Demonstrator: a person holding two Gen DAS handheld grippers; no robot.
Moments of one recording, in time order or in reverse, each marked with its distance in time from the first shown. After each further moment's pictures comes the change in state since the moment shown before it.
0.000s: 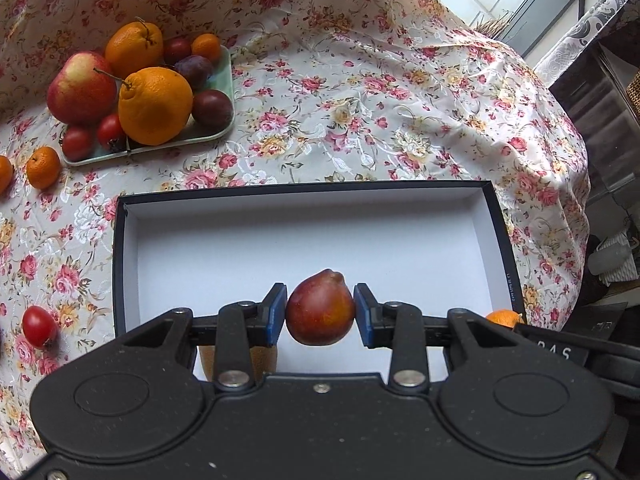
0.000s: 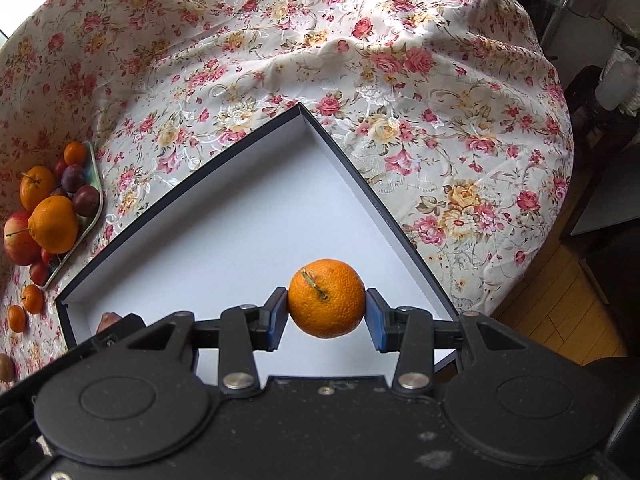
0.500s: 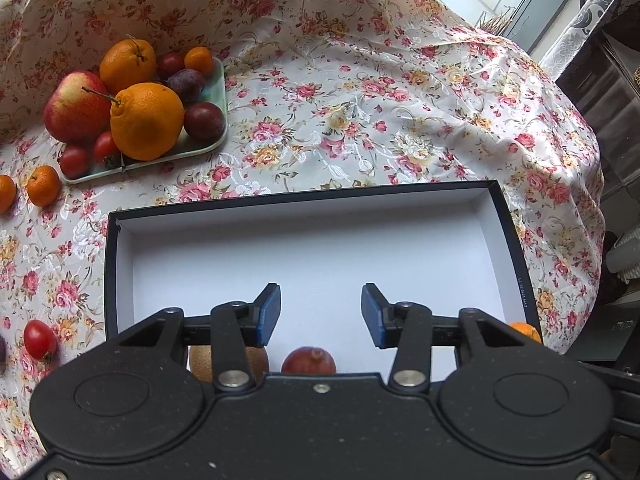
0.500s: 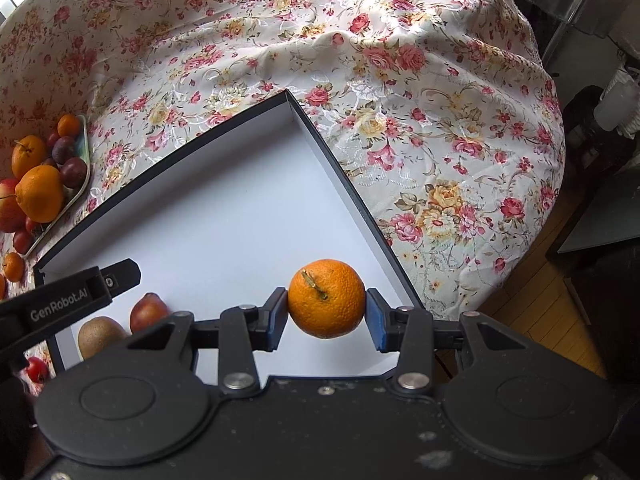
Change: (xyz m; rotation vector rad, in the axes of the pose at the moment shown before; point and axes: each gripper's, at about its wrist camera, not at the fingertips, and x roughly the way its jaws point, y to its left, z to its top) left arm 0.007 -0.012 -0.002 0.032 -0.035 0.061; right arm 0.002 -0.004 -0.001 -0.061 -0.002 -0.012
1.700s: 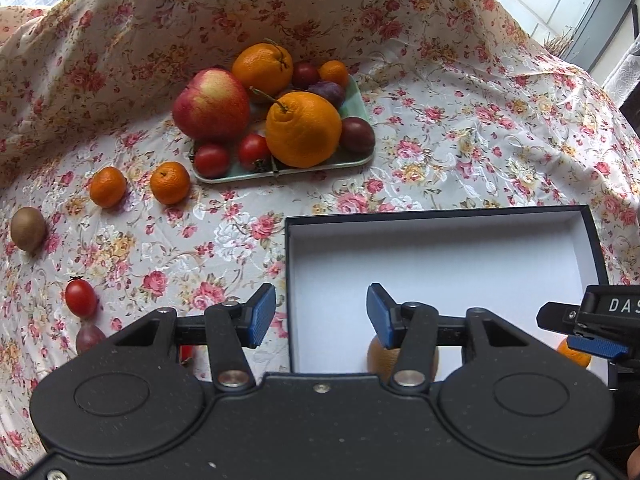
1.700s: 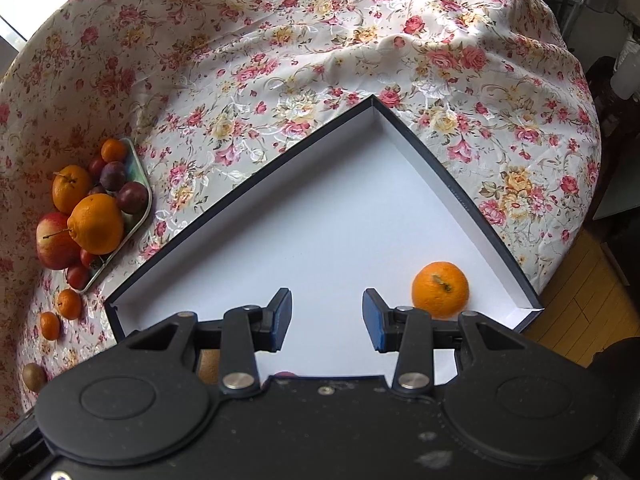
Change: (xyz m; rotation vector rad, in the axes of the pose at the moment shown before) left arm -0.034 0.095 0.003 -0.057 -0.018 0.166; right arm -0.013 0.074 0.000 0.091 0.018 0.063
